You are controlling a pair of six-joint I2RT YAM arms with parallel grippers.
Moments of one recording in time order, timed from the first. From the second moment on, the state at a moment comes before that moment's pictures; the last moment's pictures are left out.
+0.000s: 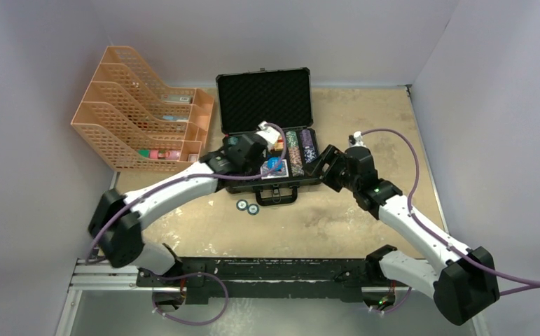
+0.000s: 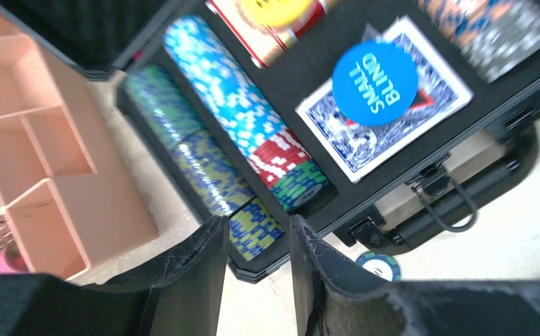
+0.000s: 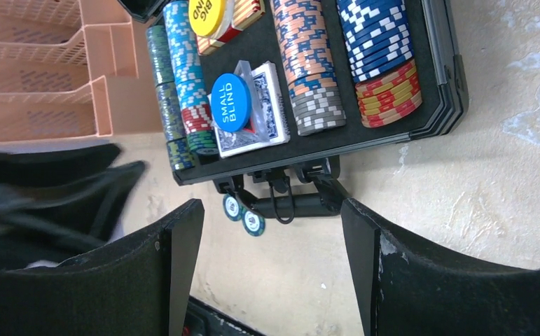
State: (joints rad) left arm -0.81 1.54 1.15 -0.49 -0.40 0.02; right arm 0.46 1.03 0.66 -0.20 -0.05 0.96
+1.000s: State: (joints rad) left arm -0.79 0.77 0.79 -0.12 -0.94 -0.28; right arm 1.12 1.98 1.43 -0.47 0.28 0.69
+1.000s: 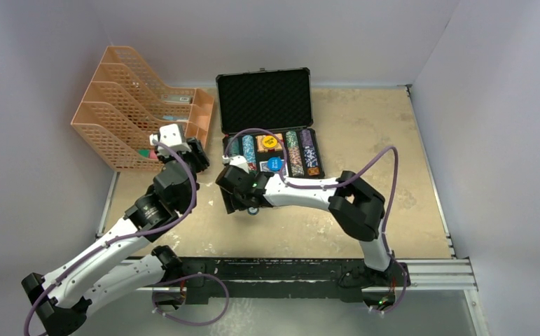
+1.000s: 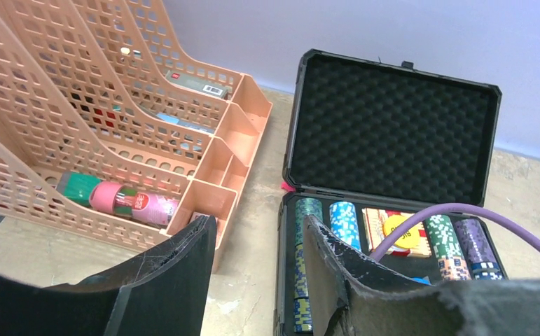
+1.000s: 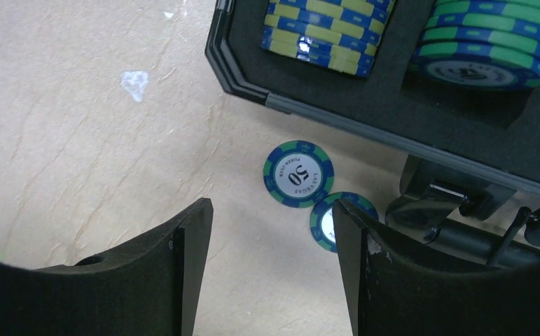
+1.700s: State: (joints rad) left arm -0.79 0.72 0.76 -0.11 -1.08 -0.31; right arm 1.12 2.14 1.59 -0.60 0.34 0.64
